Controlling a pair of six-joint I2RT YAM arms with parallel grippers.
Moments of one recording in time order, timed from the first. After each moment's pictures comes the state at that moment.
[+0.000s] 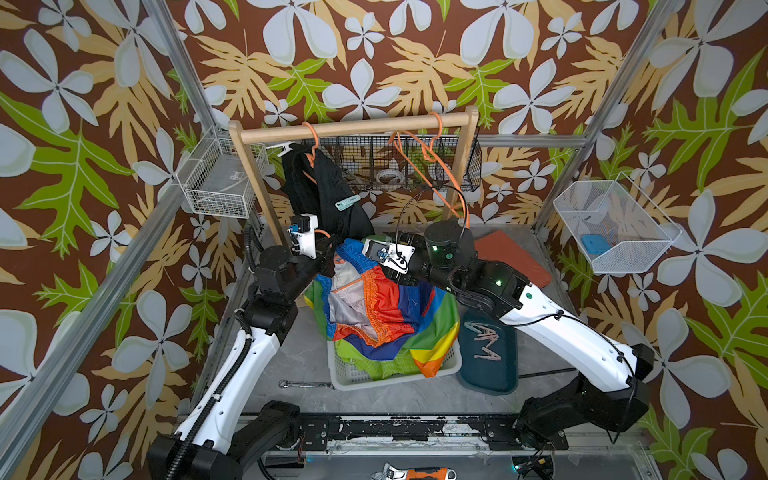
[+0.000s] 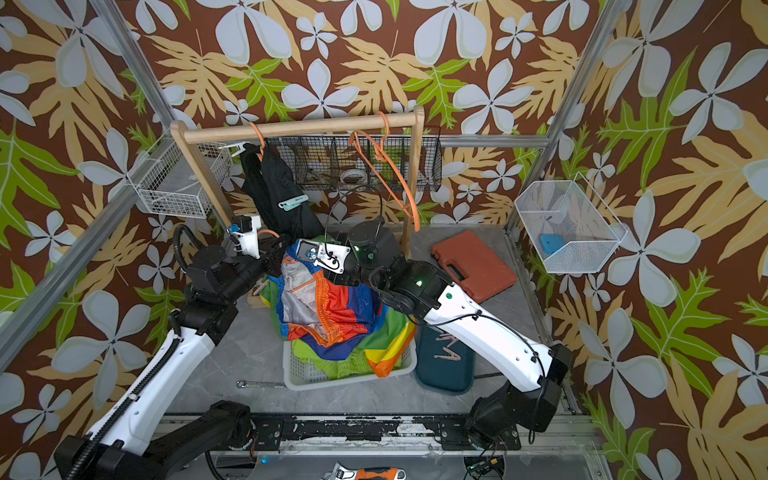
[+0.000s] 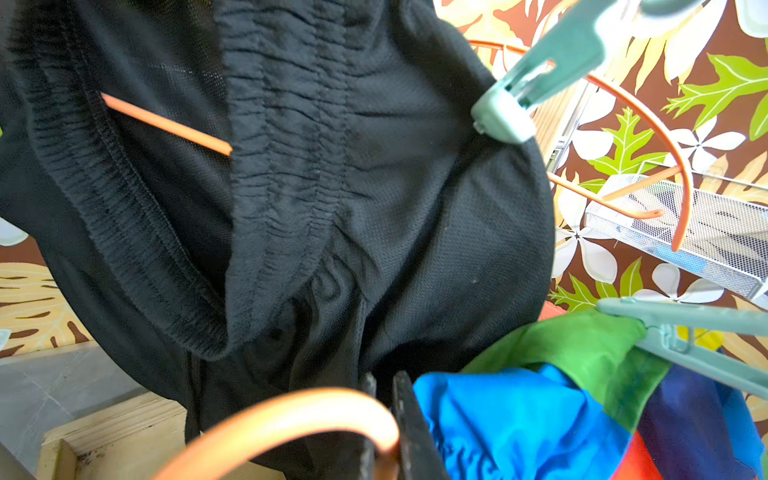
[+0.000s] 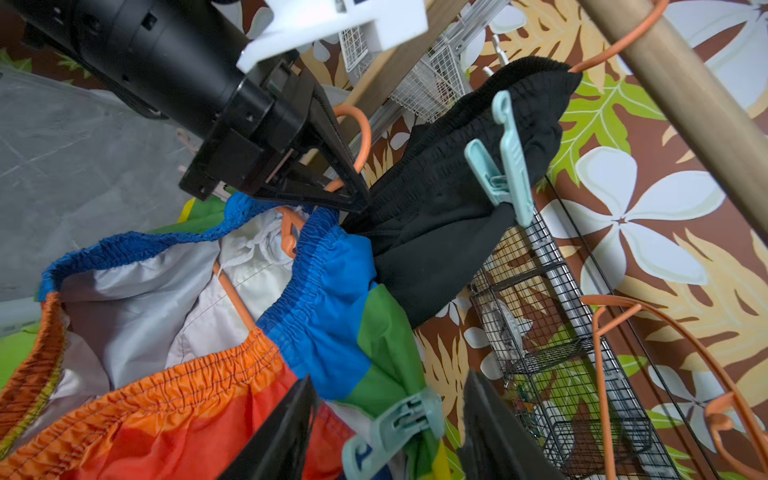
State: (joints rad) left arm -0.20 1.04 0.96 0.05 0.26 -0.20; right arm 0.94 1.53 1.76 -0.56 0.15 -0.75
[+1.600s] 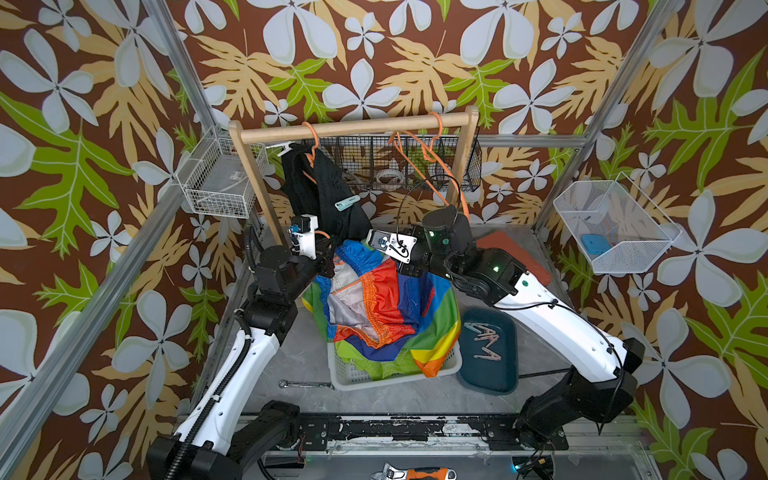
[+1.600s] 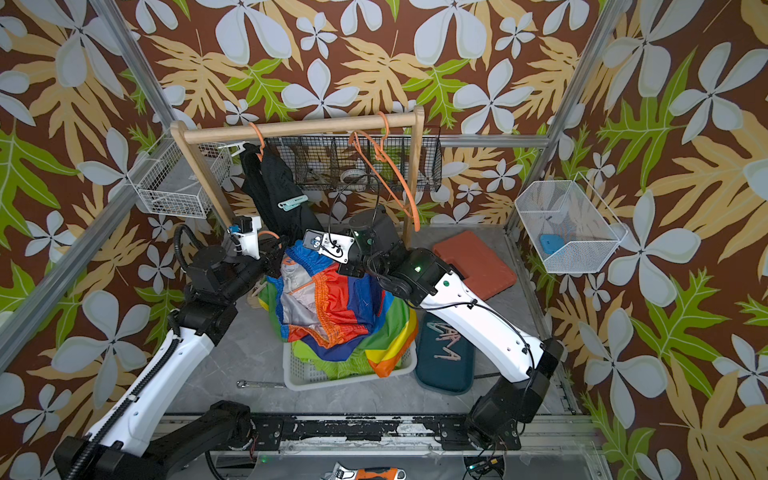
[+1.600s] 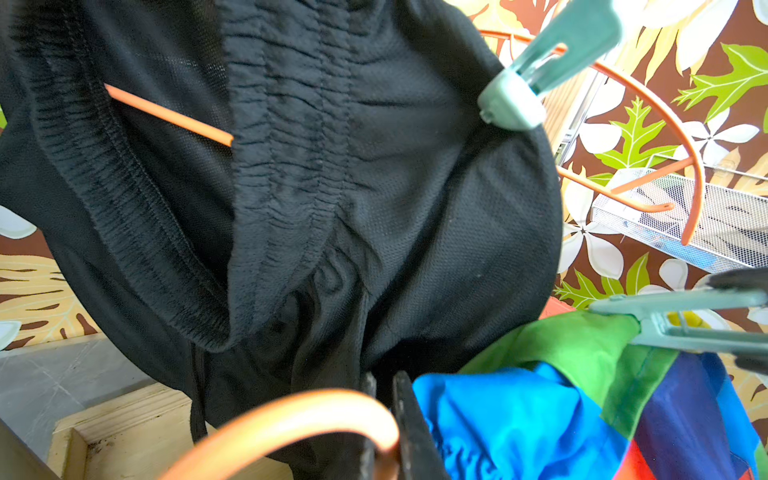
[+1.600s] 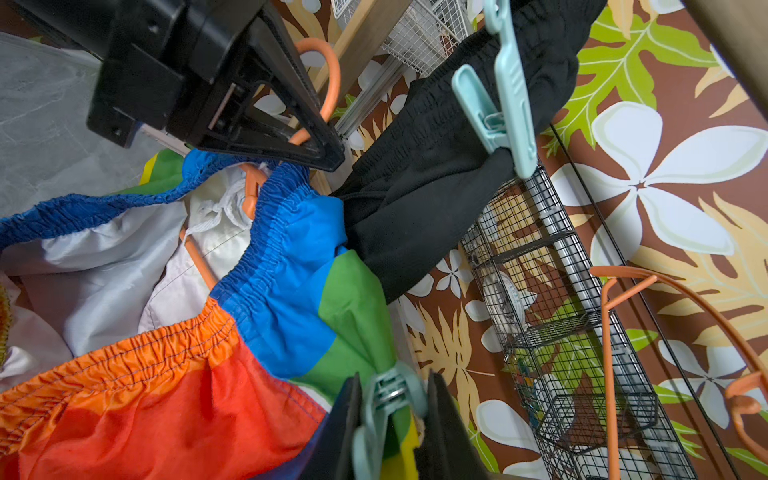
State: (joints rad) left arm -0.20 1.04 0.96 0.02 0.25 -0.19; right arm 0.88 1.59 1.85 -0.65 0.13 -0.75
